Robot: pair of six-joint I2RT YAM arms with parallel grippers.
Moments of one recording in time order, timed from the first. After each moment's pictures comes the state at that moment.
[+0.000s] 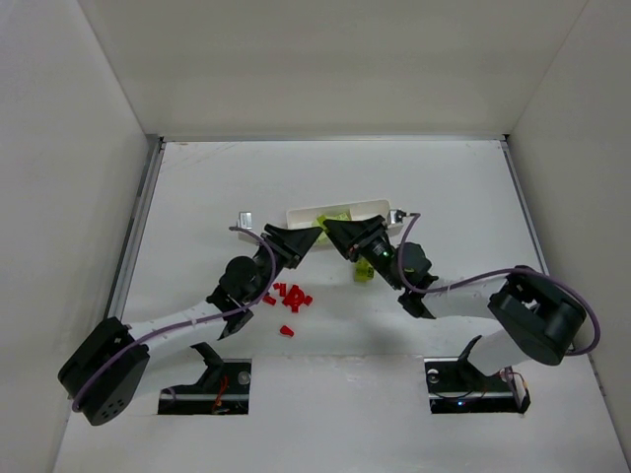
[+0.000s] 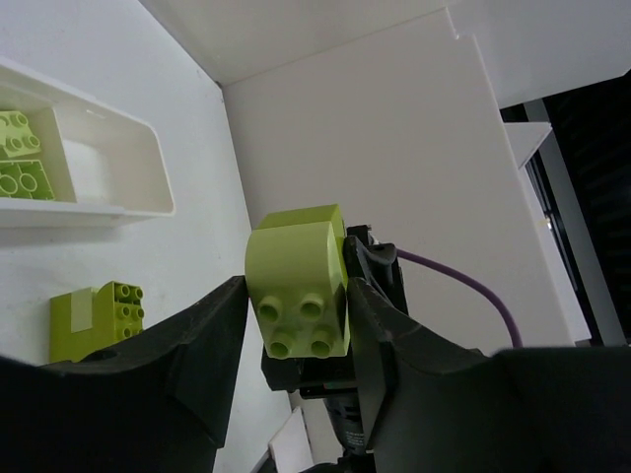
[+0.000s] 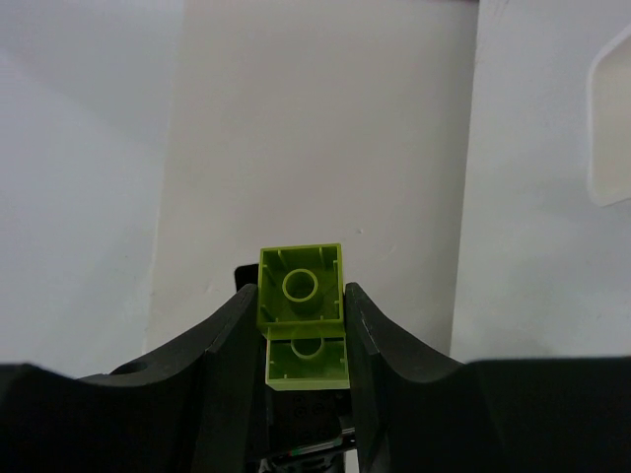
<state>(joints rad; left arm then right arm) -0.76 1.08 0.29 0.89 -0.17 -1.25 0.82 1.46 0.49 1.11 0.13 1.51</state>
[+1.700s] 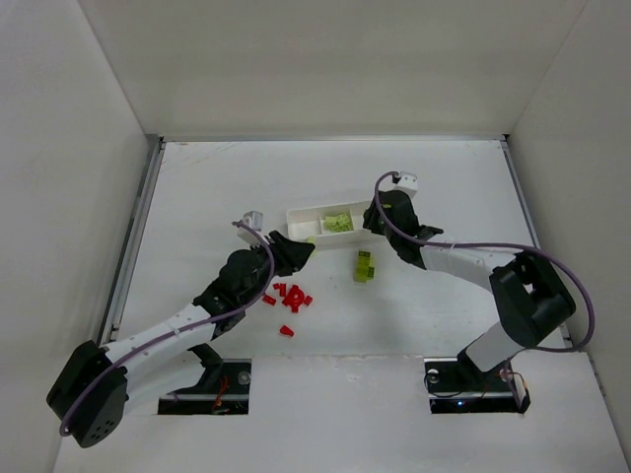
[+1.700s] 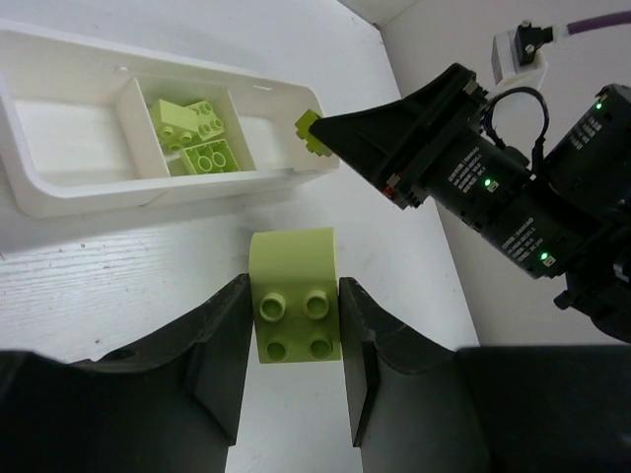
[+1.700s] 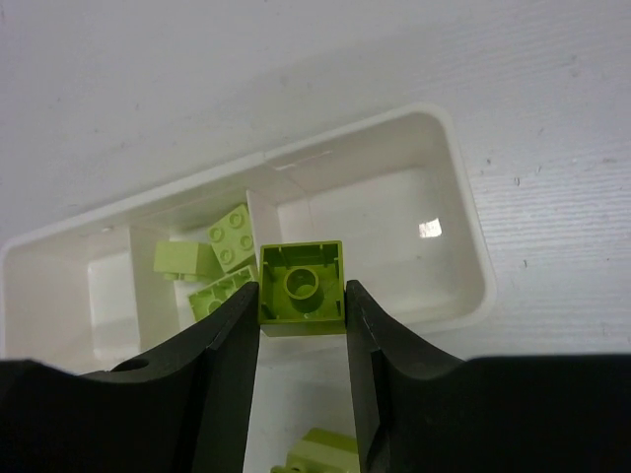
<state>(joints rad) -0.72 0.93 0.35 0.43 -0.13 -0.86 0.58 1.56 0.87 0.16 0.39 0.61</state>
